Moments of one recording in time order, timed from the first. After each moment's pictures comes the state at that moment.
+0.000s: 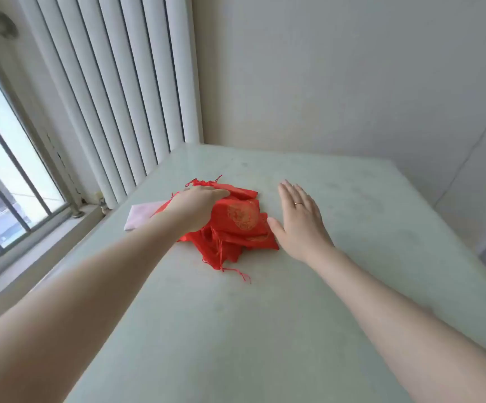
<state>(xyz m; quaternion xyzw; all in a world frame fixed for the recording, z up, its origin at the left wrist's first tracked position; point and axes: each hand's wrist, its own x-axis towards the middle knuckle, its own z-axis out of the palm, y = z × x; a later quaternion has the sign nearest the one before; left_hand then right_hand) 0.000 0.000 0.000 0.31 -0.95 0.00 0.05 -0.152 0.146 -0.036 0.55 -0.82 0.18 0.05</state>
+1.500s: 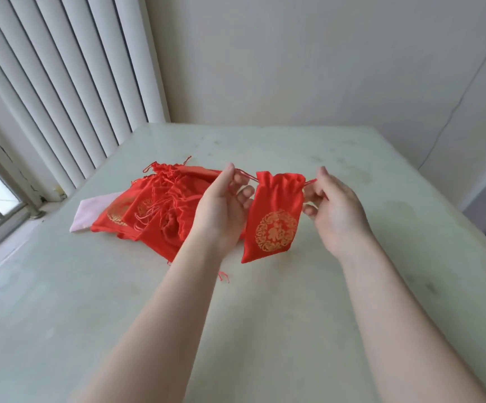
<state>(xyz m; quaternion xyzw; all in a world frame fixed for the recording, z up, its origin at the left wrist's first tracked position) -0.079 0.065 -0.043 0.15 -0.36 -0.86 0.32 -0.197 0.173 -0.049 0.22 -0.53 0.78 -0.26</state>
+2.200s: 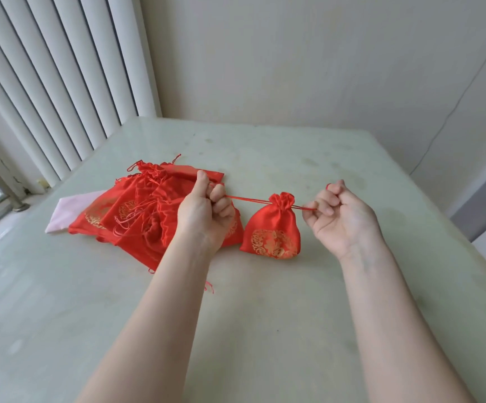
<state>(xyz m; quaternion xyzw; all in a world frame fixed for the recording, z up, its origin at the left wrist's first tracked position) -0.093 0.051 -0.049 0.22 -0.25 -0.87 0.36 -0.218 0.179 -0.040 0.03 -0.33 0.86 -0.38</state>
